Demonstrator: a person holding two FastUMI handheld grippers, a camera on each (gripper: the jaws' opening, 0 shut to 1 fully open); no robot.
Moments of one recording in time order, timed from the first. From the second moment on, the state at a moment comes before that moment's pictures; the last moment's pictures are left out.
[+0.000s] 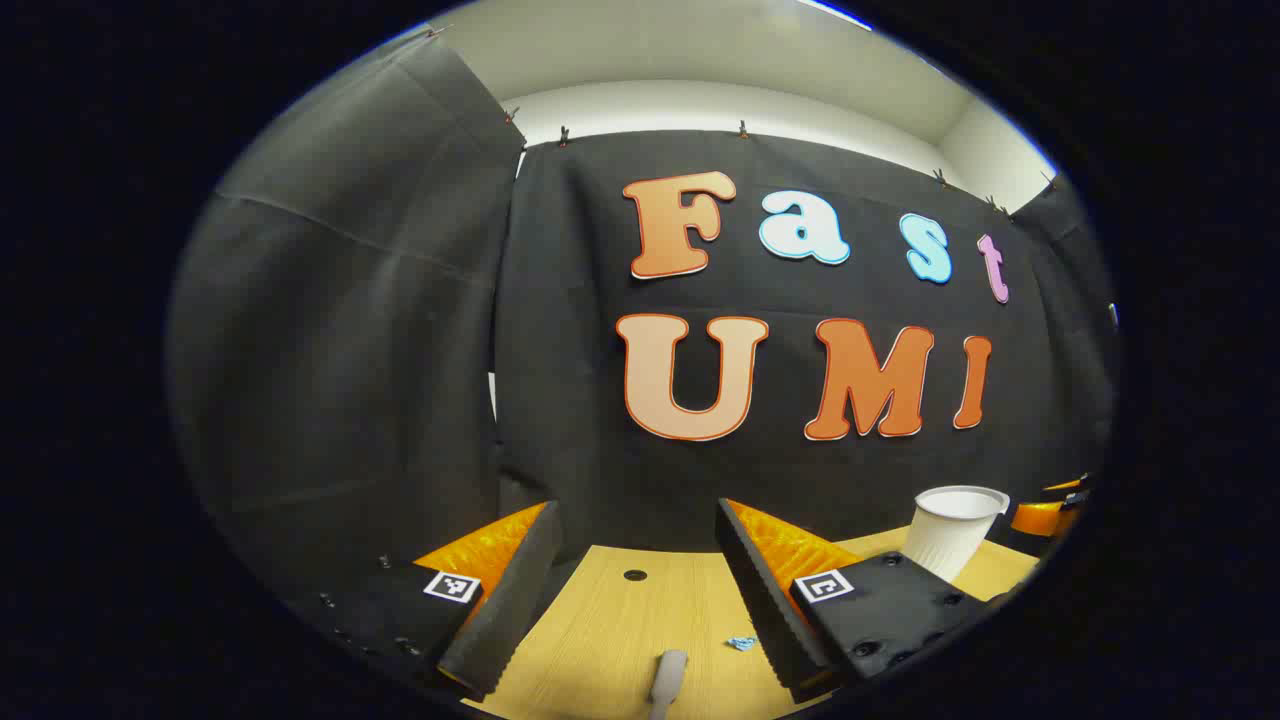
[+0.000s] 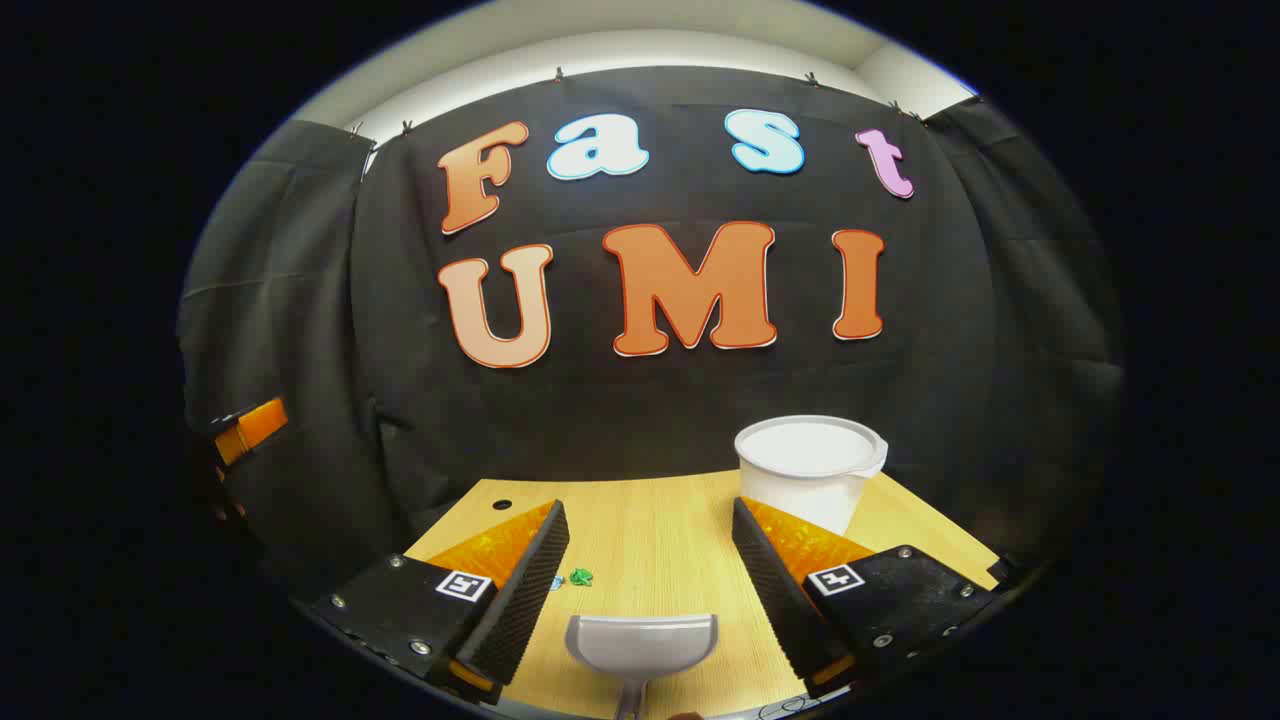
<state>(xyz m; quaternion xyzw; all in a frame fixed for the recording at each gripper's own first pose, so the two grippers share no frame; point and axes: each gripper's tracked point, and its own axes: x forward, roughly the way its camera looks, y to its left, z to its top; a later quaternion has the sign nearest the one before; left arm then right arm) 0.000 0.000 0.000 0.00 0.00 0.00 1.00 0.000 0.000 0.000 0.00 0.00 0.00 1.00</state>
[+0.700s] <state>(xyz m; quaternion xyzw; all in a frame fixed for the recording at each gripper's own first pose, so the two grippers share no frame) 0.056 0.005 -0.008 0.01 0.02 -0.01 1.00 0.035 -0.001 0.000 0.01 0.01 -0.02 1.00</state>
